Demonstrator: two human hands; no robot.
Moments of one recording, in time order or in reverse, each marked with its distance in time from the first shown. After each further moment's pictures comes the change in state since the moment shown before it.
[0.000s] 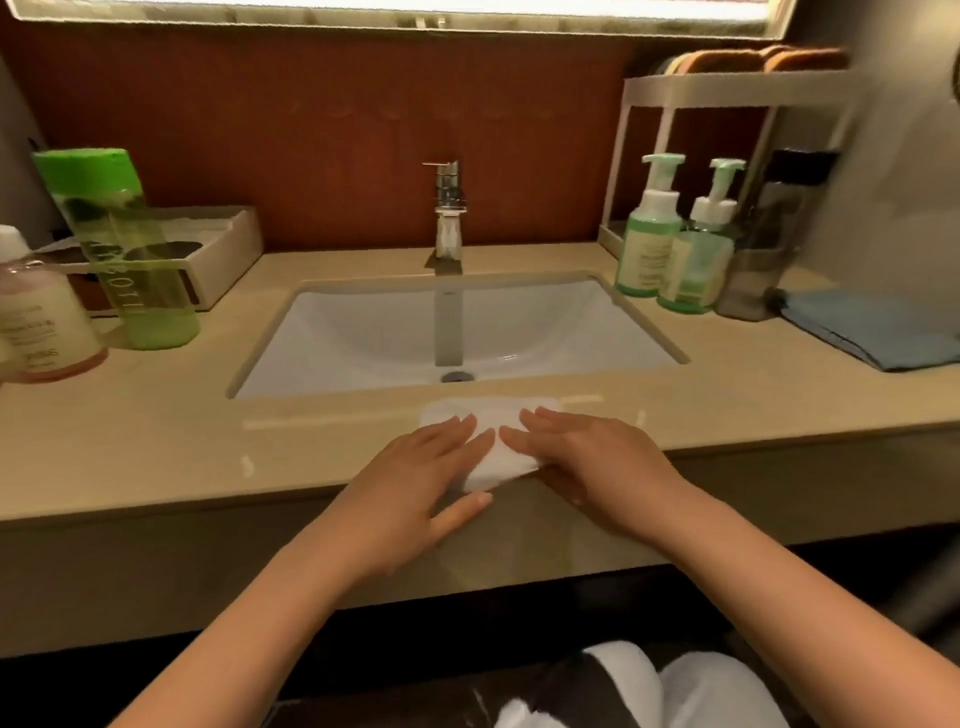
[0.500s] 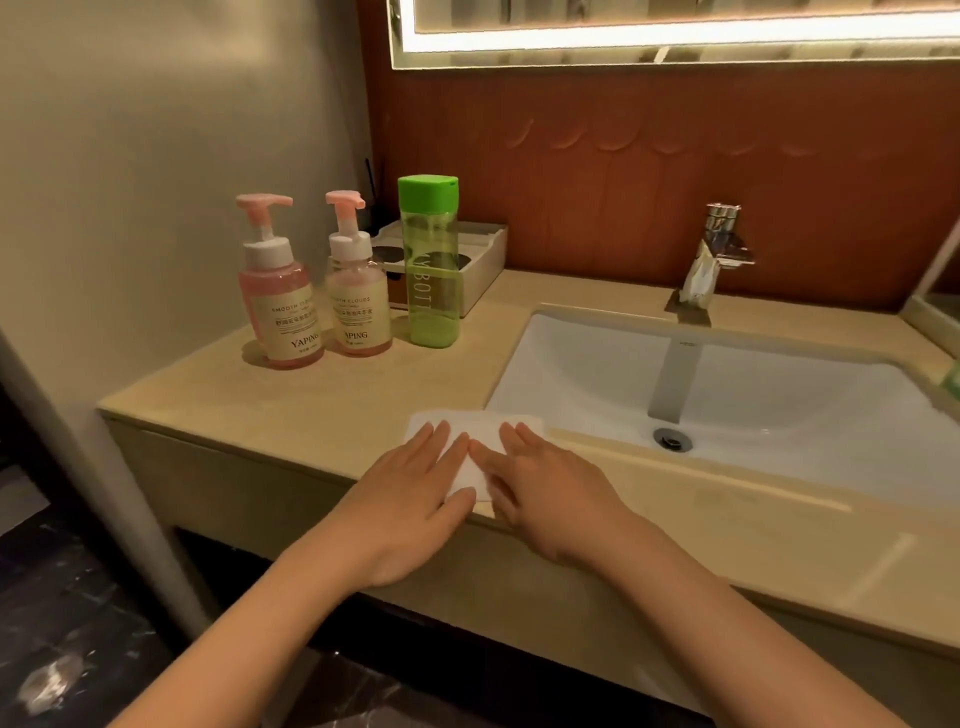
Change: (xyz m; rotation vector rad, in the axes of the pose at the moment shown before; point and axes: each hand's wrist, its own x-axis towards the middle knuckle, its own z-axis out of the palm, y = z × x) left_hand -0.104 -0.125 -0.042 0.001 -0.098 -0.588; right_hand 0.145 -0.166 0.042 0.037 -0.206 -0.316
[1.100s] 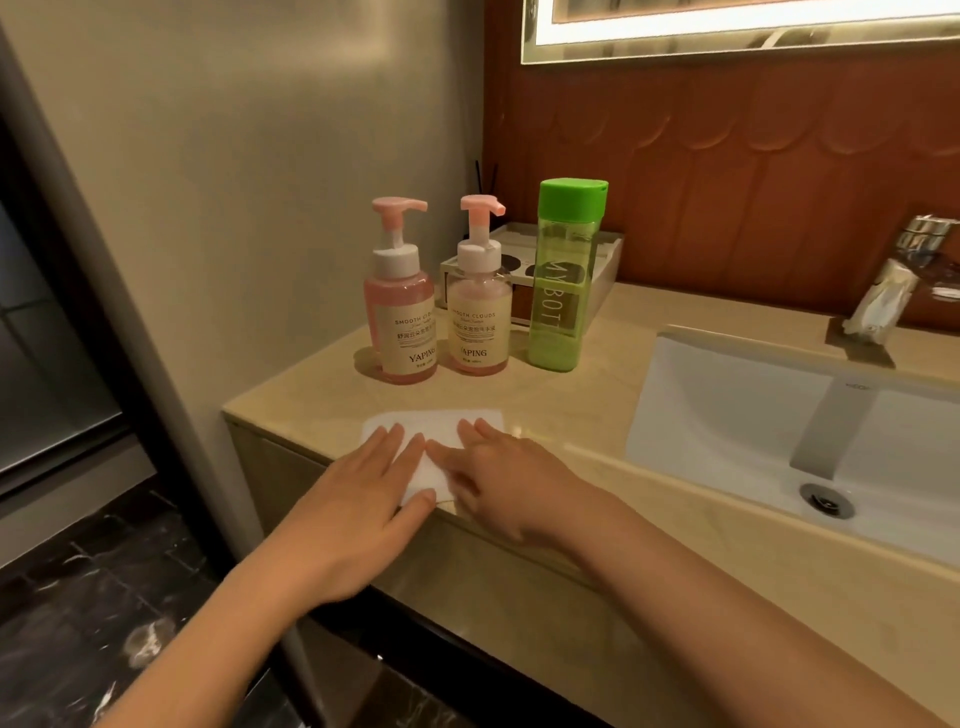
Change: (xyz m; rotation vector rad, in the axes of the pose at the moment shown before) left_hand -0.037 -0.115 -0.027 0.026 0.066 -0.295; right_hand 0.127 -0.085 0.008 0.031 -0.133 -0.254
